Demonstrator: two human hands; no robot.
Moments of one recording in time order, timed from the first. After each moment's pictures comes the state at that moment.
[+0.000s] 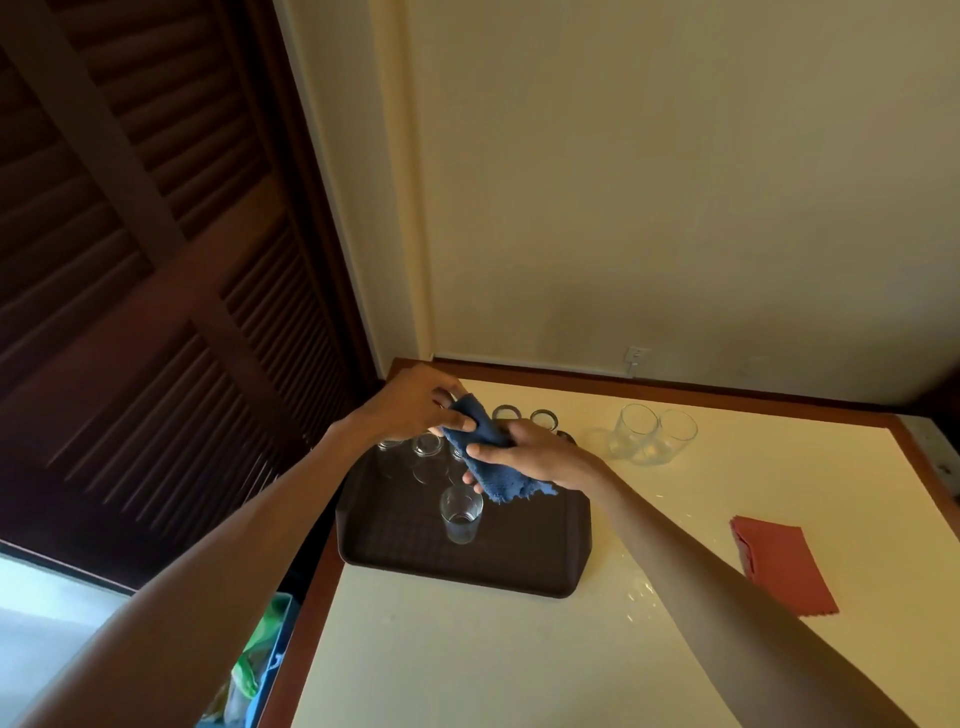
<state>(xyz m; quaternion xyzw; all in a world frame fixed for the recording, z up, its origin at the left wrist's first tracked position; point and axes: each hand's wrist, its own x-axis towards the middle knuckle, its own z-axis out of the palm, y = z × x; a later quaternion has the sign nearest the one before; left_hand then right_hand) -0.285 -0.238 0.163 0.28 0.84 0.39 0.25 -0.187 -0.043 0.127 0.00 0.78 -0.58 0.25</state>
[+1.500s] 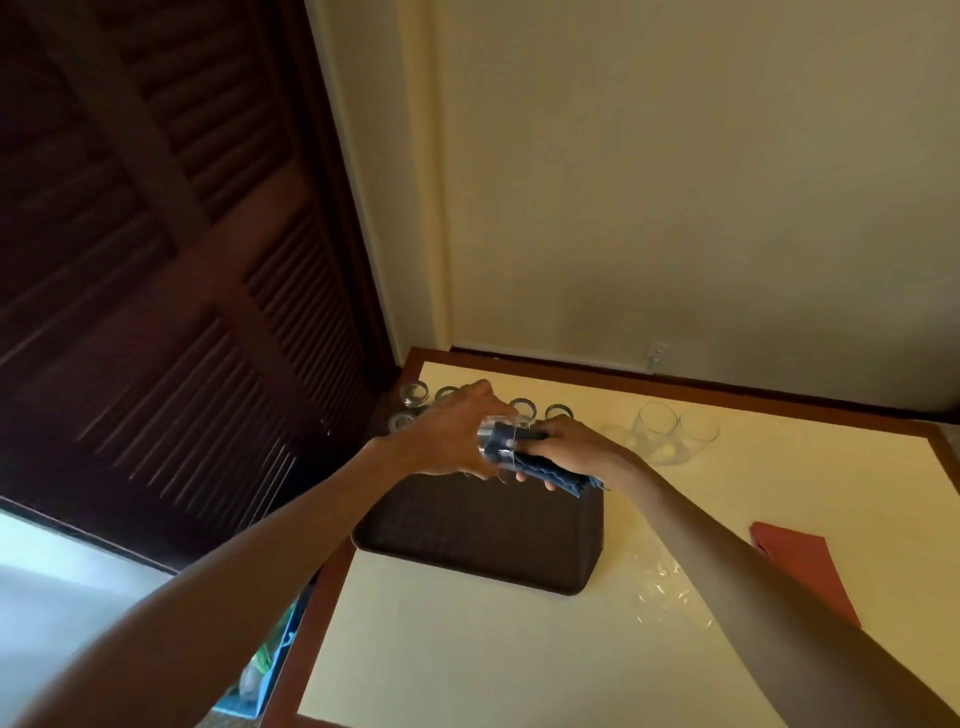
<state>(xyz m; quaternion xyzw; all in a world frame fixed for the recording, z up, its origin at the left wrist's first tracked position) -0.249 -0.222 0.134 0.36 0.89 0.22 0.17 -0.186 -0.011 0.117 0.02 0.84 -0.48 0.26</state>
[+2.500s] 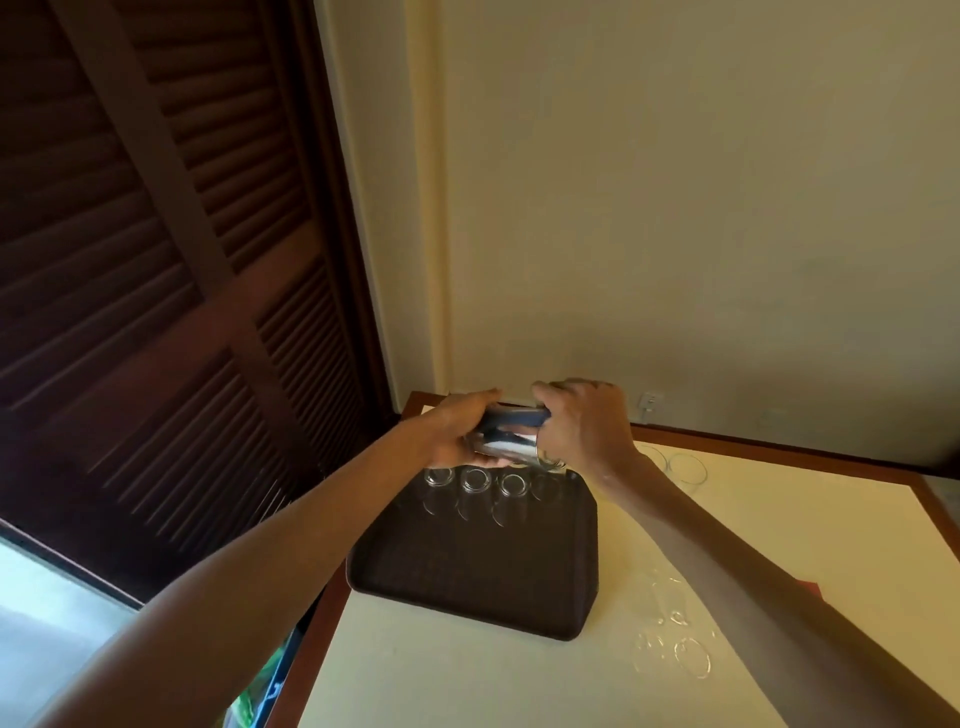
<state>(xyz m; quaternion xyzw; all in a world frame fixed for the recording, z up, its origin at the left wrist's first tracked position) -0.244 -0.191 0.213 -0.05 0.65 0.64 0.41 -0.187 -0.019 0.199 -0.14 0.92 -0.04 -0.36</state>
